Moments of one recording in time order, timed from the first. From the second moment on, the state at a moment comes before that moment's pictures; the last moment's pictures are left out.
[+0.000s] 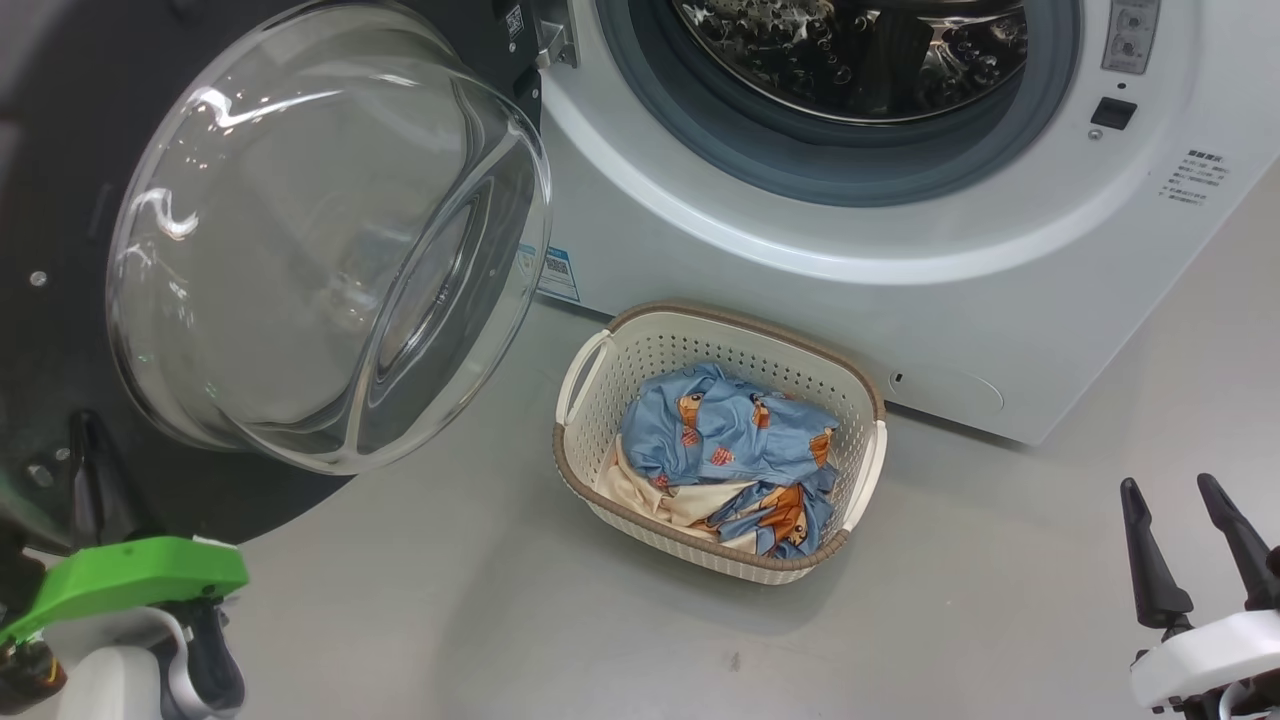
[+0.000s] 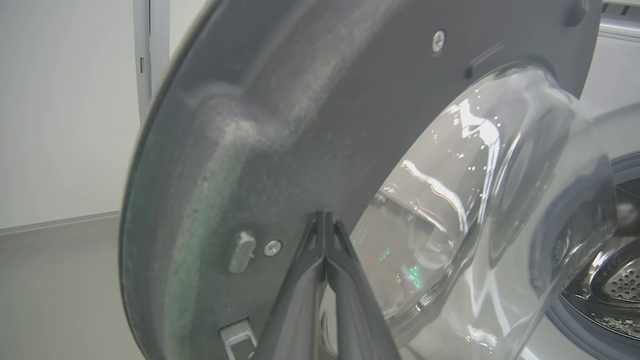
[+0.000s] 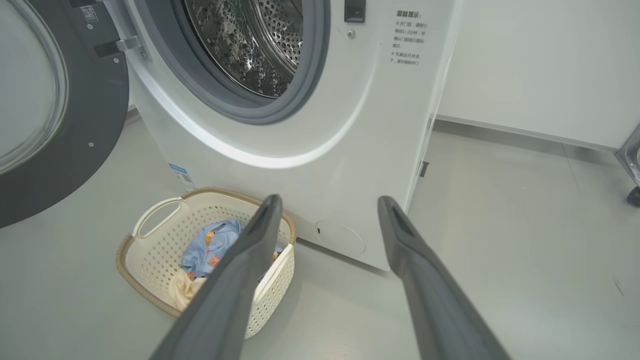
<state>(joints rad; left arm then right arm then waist) -0.23 0.03 0.09 0.19 -0.41 0.12 -0.24 0.08 -0.26 -0.03 0.21 0.29 0.12 -0.26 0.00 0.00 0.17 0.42</state>
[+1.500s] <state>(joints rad) -0.47 0.09 0.17 0.56 -0.32 0.12 -0.25 0.08 -0.27 -0.02 0.24 0.30 0.12 -0.26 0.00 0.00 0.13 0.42</state>
